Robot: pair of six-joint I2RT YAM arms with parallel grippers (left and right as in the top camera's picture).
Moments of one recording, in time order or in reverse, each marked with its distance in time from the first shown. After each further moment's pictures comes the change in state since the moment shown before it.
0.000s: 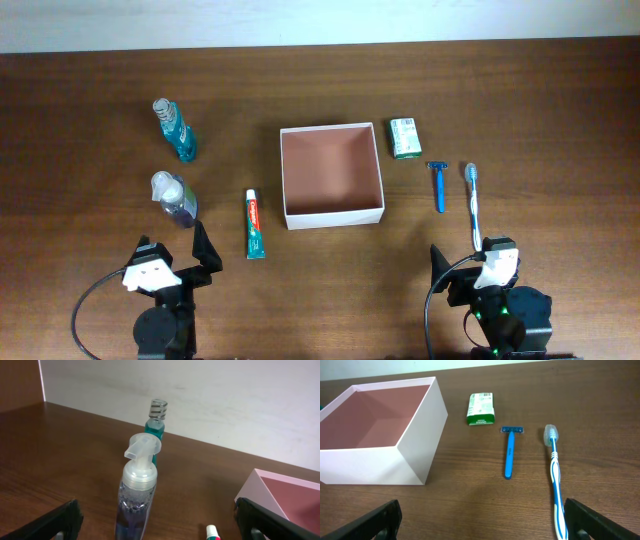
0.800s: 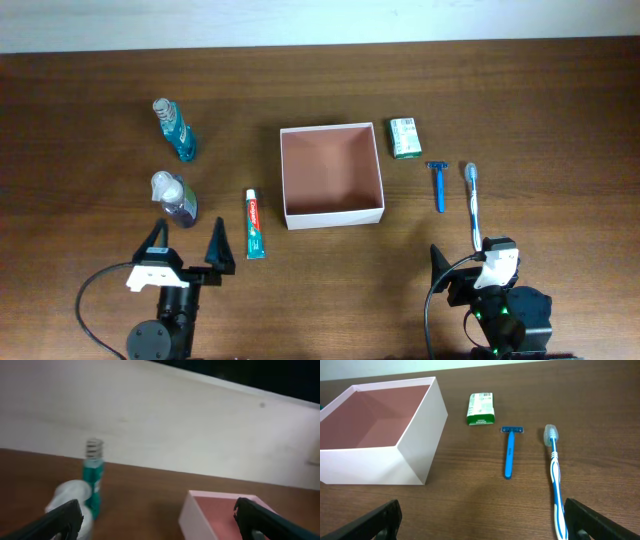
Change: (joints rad) left arm 0.001 0.002 0.010 0.193 0.283 0.004; right arm 0.000 0.000 0.000 0.000 0.000 0.000
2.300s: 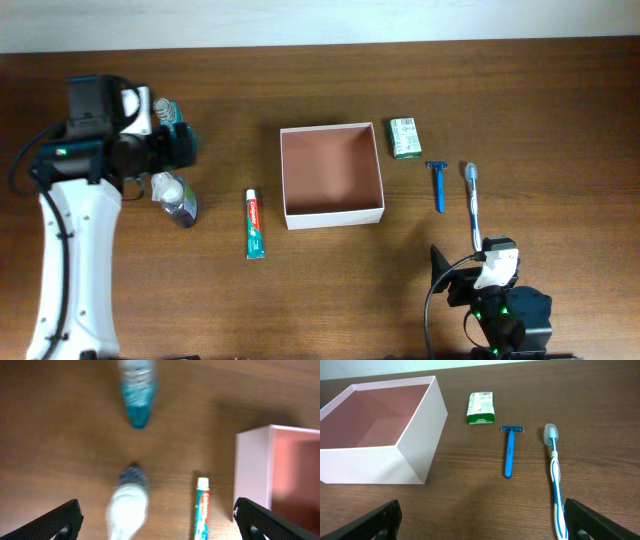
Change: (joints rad) left arm 0.166 1.473 1.463 -1.157 0.004 0.139; right arm 0.000 0.001 0.001 -0.003 0.000 -0.001
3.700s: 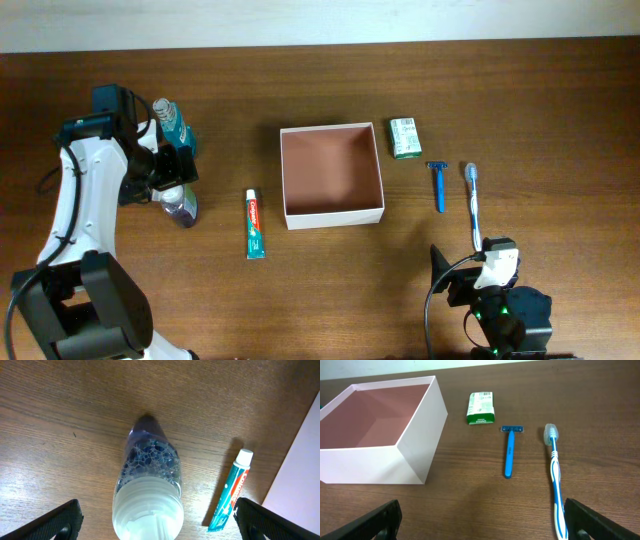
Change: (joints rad) left arm 0.047 0.276 0.000 -0.113 0.018 -0.026; right arm 0.000 0.000 0.000 0.000 0.000 0.001
